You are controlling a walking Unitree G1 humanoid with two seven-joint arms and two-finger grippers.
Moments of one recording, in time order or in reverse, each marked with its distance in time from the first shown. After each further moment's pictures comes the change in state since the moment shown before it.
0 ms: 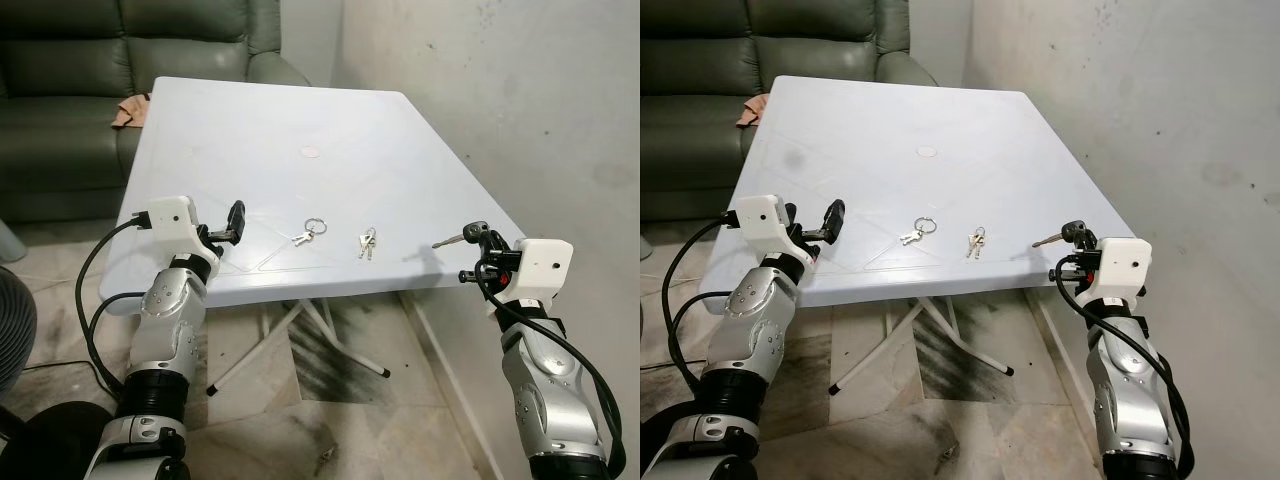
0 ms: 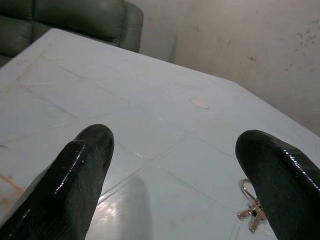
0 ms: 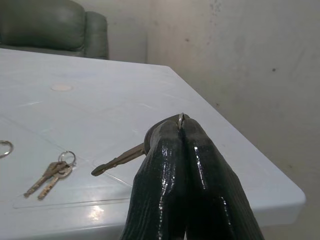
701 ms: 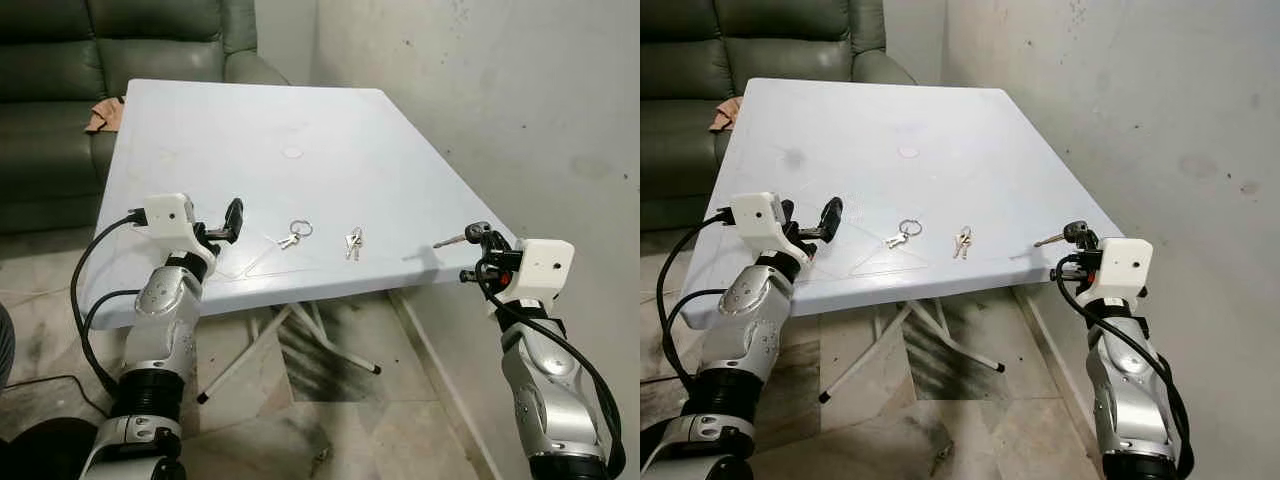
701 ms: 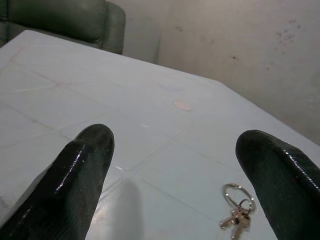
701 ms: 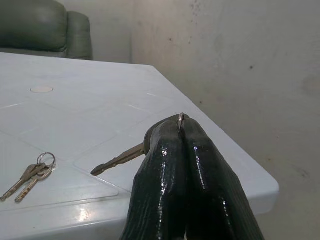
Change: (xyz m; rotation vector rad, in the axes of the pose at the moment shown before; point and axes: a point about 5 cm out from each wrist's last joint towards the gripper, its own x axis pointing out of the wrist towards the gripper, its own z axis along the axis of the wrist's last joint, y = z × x) left arm 0.000 0.004 0.004 0.004 -0.006 -0.016; right arm 0.000 0.000 -0.001 0.004 0.004 -0.015
